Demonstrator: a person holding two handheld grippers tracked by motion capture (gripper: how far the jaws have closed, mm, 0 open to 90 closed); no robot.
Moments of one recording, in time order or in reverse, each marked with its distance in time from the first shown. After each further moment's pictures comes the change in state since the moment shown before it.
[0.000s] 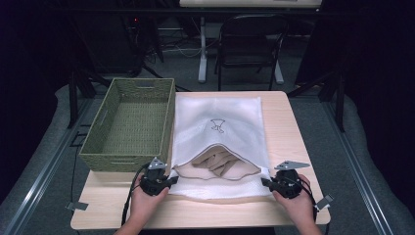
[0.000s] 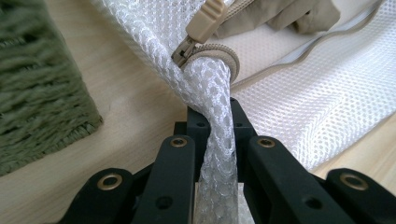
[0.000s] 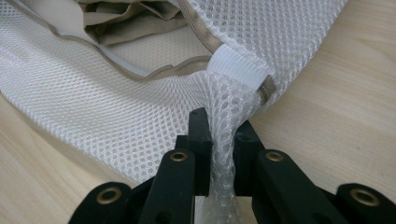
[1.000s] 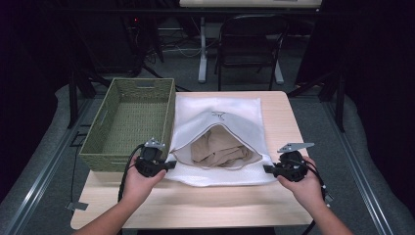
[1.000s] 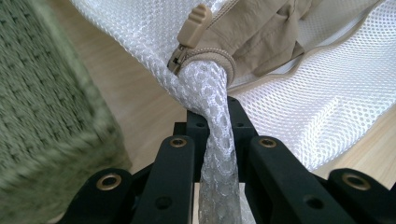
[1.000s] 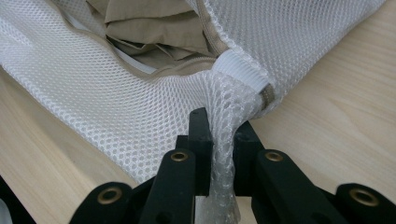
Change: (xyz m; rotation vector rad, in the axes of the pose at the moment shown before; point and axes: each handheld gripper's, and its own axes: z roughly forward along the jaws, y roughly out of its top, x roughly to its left) left arm -0.001 0.063 -0.039 0.038 -0.004 0.019; right arm -0.008 0.056 -0.028 0.053 0.058 -0.071
